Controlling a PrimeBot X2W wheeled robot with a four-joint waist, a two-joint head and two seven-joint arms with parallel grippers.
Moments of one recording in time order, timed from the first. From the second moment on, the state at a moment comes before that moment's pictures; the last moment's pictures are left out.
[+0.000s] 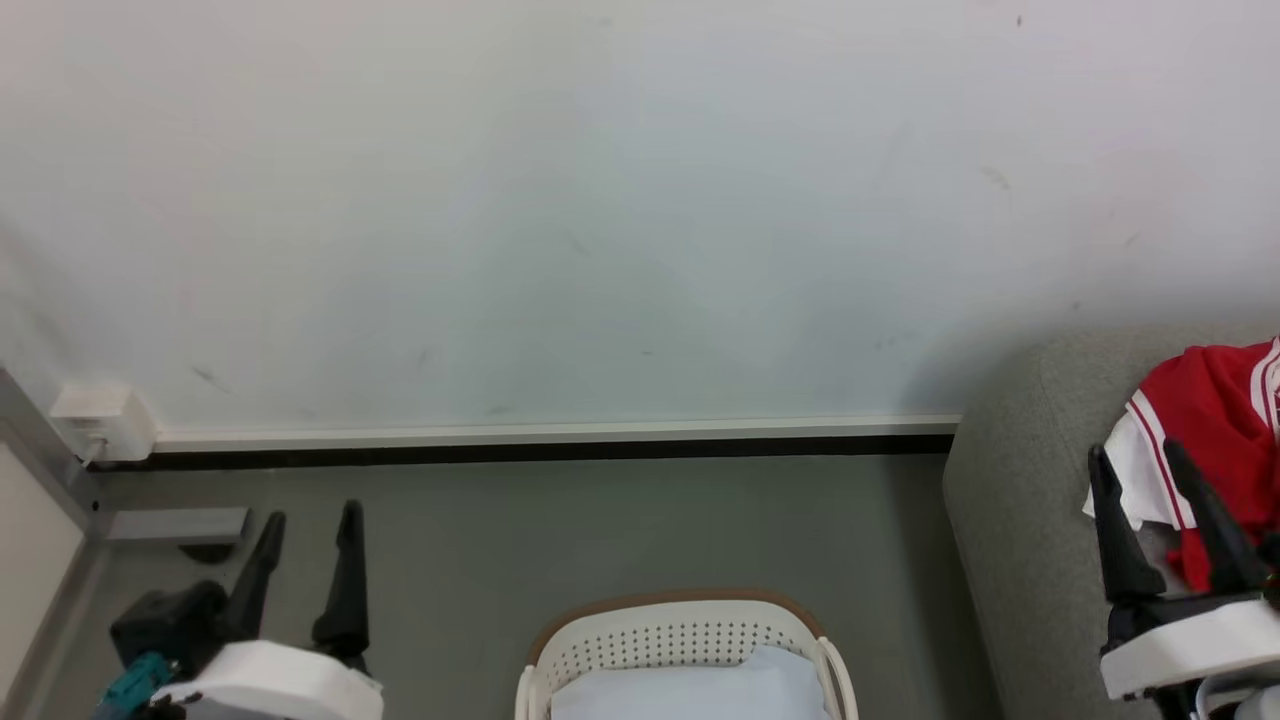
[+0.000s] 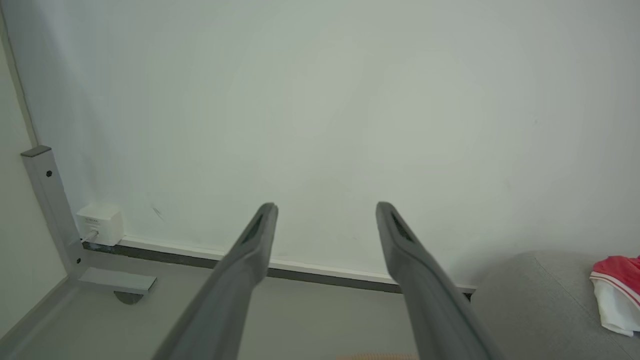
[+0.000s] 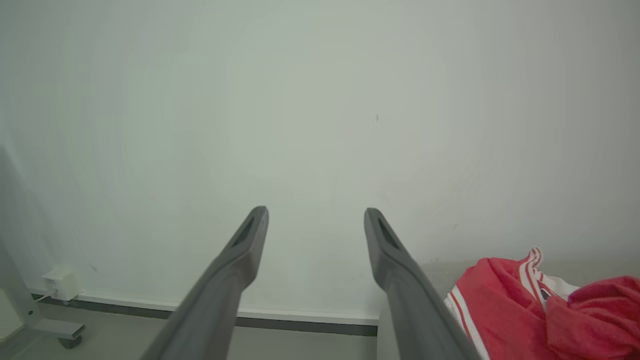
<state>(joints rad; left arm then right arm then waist) -0.14 0.39 -0.33 0.13 -0.64 0.22 -0.26 -0.23 -0.29 0.14 0.29 0.47 0.13 -0.24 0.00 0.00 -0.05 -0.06</state>
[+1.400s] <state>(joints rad) 0.08 0.11 -0.01 0.18 -0.29 -0.02 -0.26 -0.04 -0.12 0.15 0.23 0.34 0.13 -0.26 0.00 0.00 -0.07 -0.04</state>
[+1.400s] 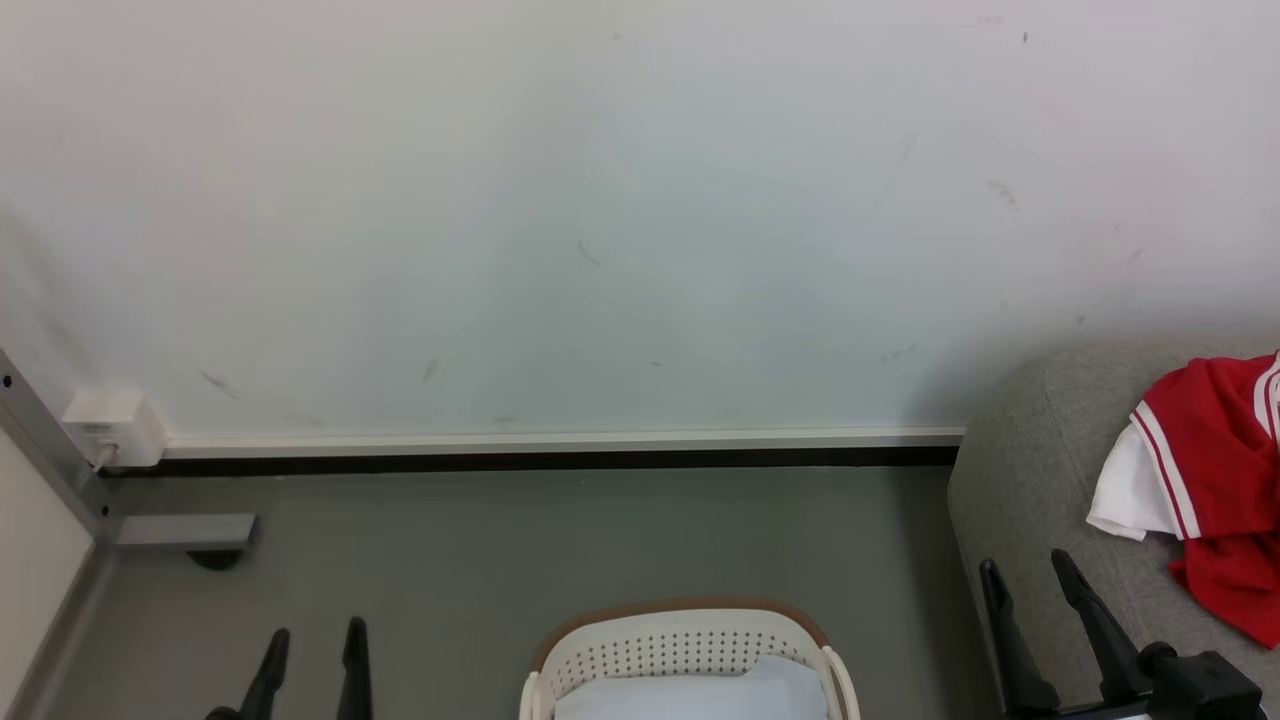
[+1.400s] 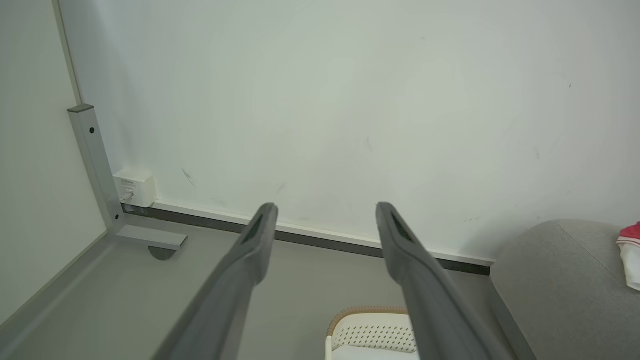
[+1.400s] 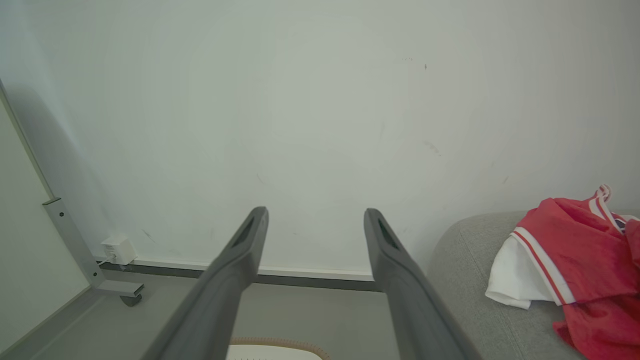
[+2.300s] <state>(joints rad) 0.07 0.07 0.02 0.25 -0.51 -0.05 -0.19 -0.02 -0.10 0.12 0.27 0.57 0.13 -0.19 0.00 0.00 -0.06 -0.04</state>
